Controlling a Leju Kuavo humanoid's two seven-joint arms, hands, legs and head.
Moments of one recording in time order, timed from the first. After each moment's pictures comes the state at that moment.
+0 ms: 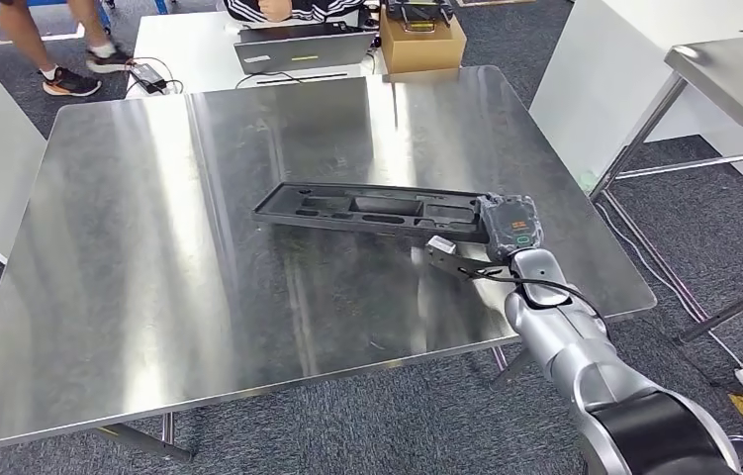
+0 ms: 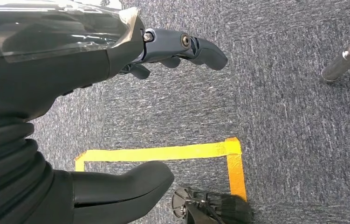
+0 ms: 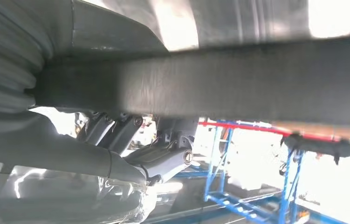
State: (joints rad) left arm -0.07 -0.14 0.73 -0.19 -0.68 0.23 -0.37; right arm -0.72 -0.16 0.31 -0.58 1.25 -0.61 -0.05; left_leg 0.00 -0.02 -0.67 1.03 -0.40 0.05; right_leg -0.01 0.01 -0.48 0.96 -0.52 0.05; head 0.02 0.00
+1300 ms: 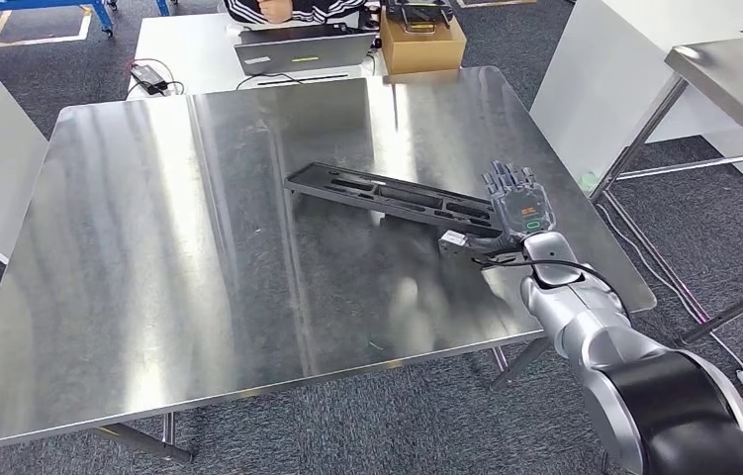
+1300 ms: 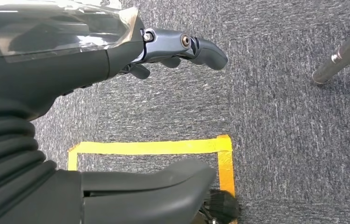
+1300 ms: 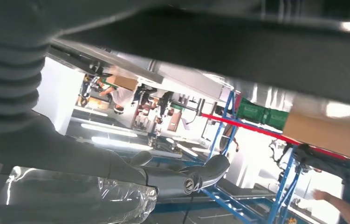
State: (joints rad) left arm -0.10 -0.17 0.75 -0.19 -0.67 0.26 -0.37; right arm -0.88 -0.17 0.30 -0.33 1.41 -0.63 -0.04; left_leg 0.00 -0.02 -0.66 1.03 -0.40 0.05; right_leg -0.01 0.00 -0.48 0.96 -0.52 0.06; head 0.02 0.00
